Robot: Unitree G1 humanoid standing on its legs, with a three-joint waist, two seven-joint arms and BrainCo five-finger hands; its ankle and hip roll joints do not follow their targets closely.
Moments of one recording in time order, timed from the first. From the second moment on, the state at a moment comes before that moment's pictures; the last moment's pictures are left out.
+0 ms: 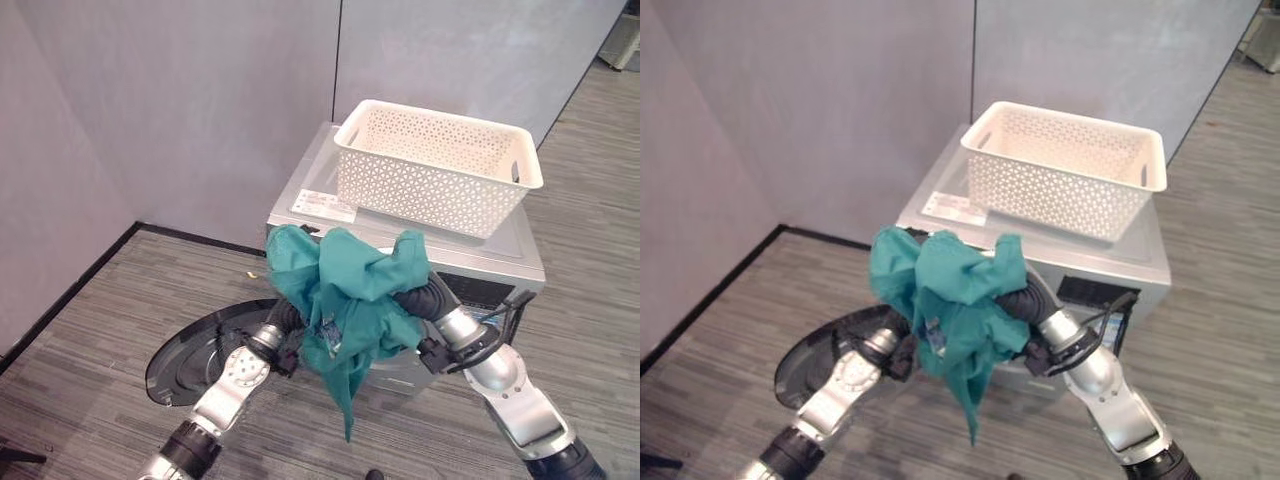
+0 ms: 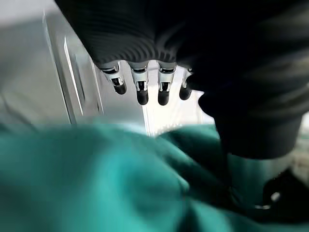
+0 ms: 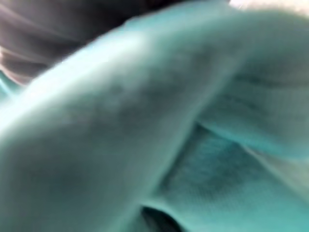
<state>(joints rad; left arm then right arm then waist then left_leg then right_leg) -0.21 0.28 -0.50 0.15 -0.31 -0.16 0.04 -0.07 -0.53 0.31 -0.41 -0.01 -0.15 0.01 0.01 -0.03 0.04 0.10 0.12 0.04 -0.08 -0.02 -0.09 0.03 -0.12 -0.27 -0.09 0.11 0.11</state>
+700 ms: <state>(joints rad) -0.44 0.25 -0.62 0.17 -0.55 -0.13 0.10 -0.09 -0.54 0.33 -0.41 0.11 -0.13 -0.04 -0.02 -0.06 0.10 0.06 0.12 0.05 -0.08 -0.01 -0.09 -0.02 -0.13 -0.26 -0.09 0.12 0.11</state>
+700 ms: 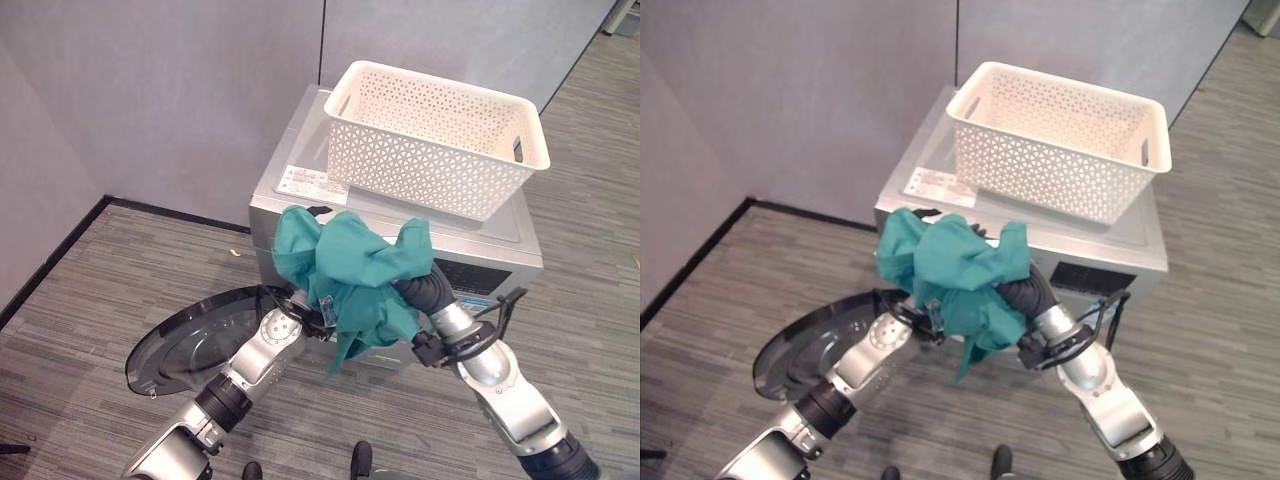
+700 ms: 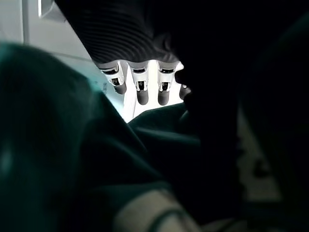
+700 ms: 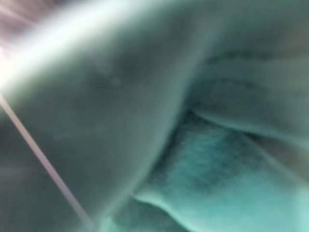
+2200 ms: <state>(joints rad) -0.51 0.35 -0.91 0.18 -0.24 -0.11 -0.09 -0.09 -0.56 0.29 -0.40 0.10 -0.10 -0.08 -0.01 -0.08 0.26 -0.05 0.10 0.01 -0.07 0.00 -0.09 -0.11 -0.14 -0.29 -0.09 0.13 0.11</state>
